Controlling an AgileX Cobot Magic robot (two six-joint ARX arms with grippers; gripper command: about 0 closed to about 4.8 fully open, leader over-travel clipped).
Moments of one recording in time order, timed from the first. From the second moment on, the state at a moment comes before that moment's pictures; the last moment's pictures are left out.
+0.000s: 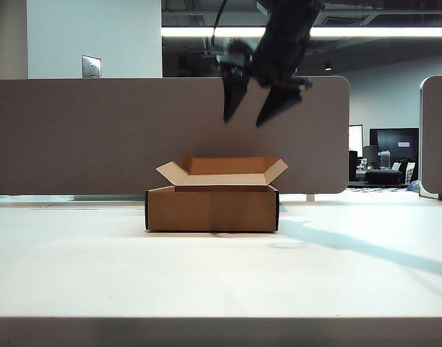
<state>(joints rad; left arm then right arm) -0.47 0.71 1.11 -1.09 0.09 -0.02 0.44 2.01 1.94 -0.70 -0.05 0.01</state>
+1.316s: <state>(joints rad) -0.47 0.43 0.72 -0.58 -0.11 -0.05 0.44 0.43 1.10 -0.86 0.16 -0.03</state>
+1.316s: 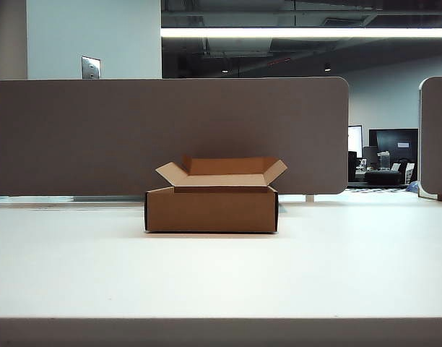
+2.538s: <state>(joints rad) -0.47 0.15 0.00 0.12 -0.05 -0.02 0.44 0.22 0.01 0.11 0.10 -0.03</state>
